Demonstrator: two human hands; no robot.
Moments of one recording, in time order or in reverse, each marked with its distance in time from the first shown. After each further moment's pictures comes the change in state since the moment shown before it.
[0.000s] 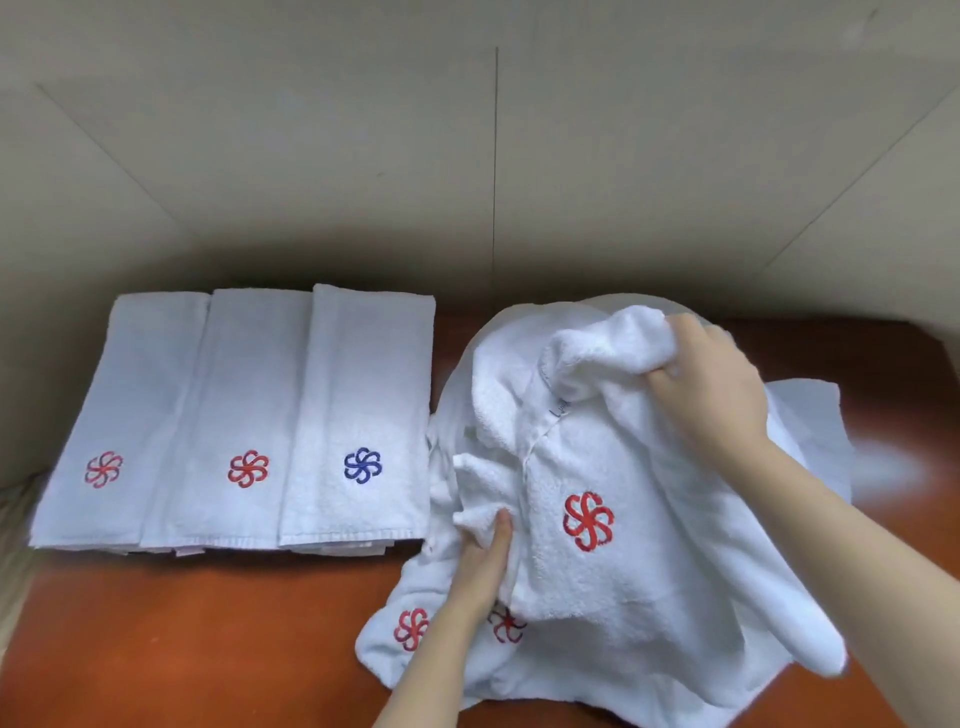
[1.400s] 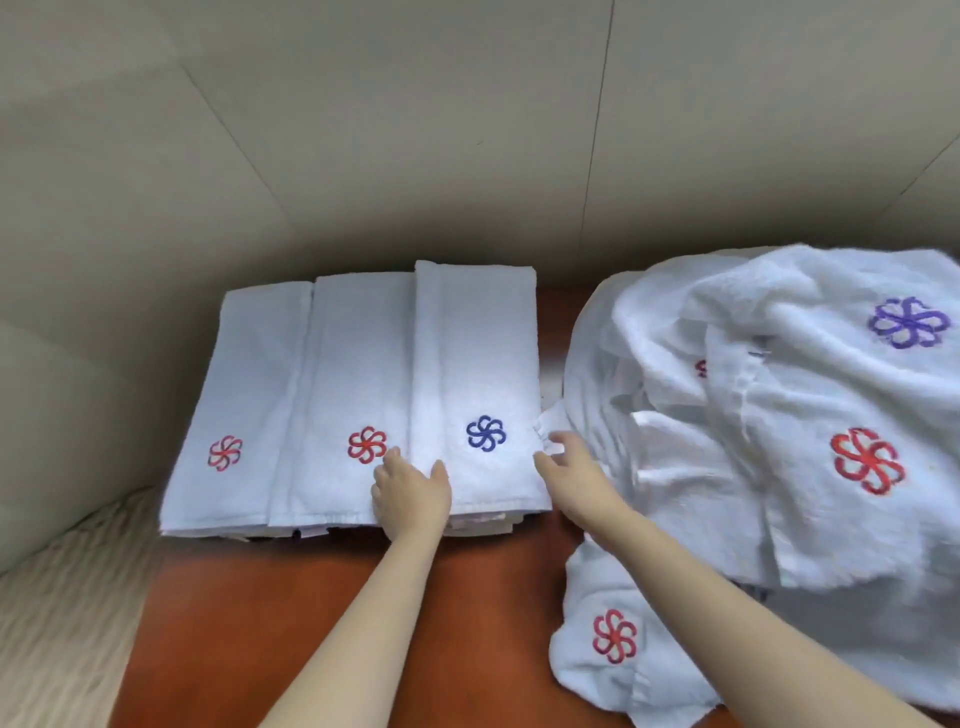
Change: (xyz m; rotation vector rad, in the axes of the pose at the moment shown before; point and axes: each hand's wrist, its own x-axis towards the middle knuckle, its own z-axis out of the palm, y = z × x) left_hand 0.039 0.000 -0.201 0.566 0.746 0.222; right_hand -0.136 -0.150 0.194 0.733 -0.564 0.218
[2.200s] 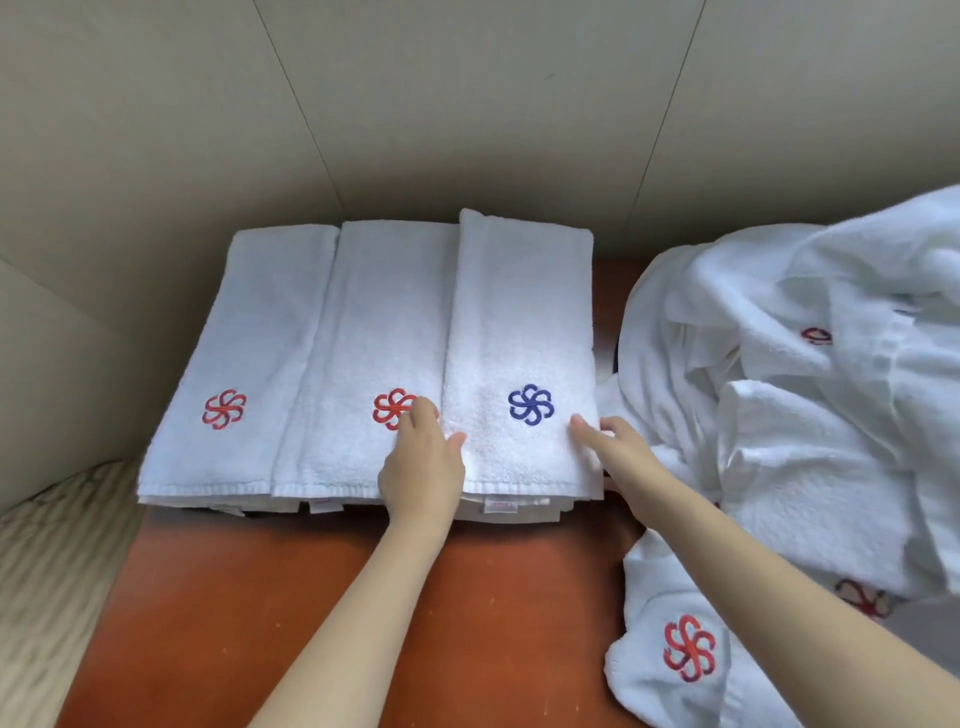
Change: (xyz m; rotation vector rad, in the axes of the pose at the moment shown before) left_hand 0.037 -0.043 -0.002 0.115 0.078 0.365; right_hand 0.061 0.035 0.042 0.280 0.061 0.112
